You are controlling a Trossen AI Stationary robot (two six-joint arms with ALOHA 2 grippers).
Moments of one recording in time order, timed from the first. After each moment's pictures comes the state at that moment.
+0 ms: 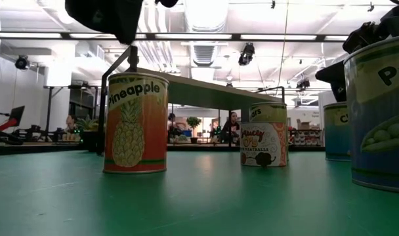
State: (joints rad) left arm -0.41 1.93 1.72 -1.10 0.04 -1.16; right arm -0.17 0.18 0.03 0.02 -0.16 0.28
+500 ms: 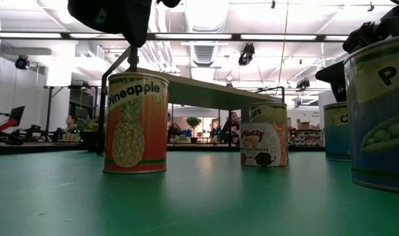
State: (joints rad) left arm -0.41 1.93 1.72 -1.08 -0.01 -1.20; right arm -0.17 0.18 0.03 0.02 -0.16 0.28
